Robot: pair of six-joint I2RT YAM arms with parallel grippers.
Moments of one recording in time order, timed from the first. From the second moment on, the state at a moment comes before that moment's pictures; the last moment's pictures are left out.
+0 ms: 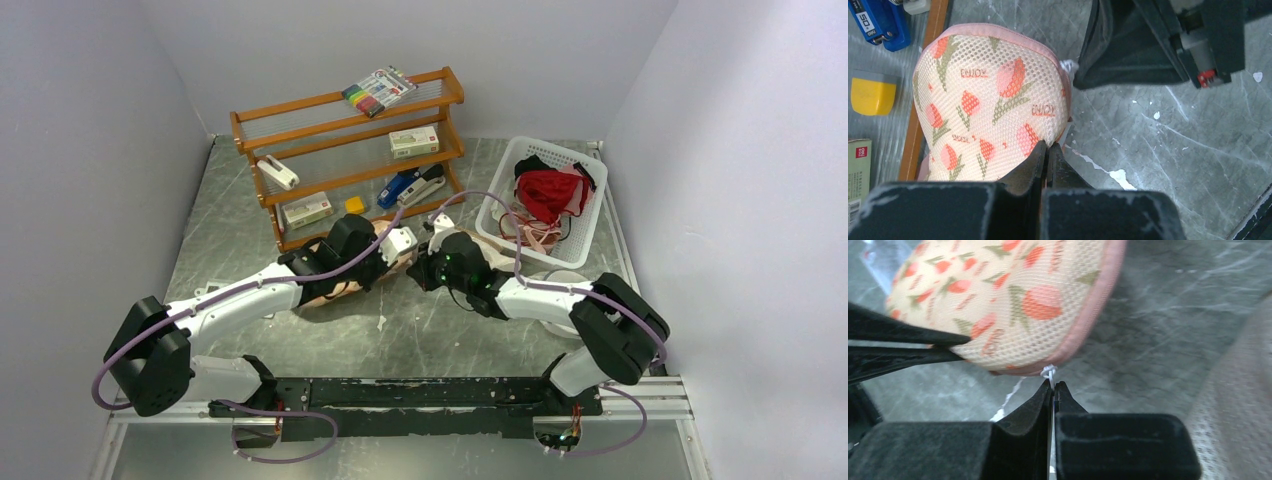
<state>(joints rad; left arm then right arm) -0.79 1.29 0.82 -0.23 0.07 0.26 0.80 1.48 0.61 0.42 -0.09 0.37</state>
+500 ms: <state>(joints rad) -0.79 1.29 0.82 -0.23 0.12 0.26 0.78 1.40 0.60 0.37 -0.07 0.17</state>
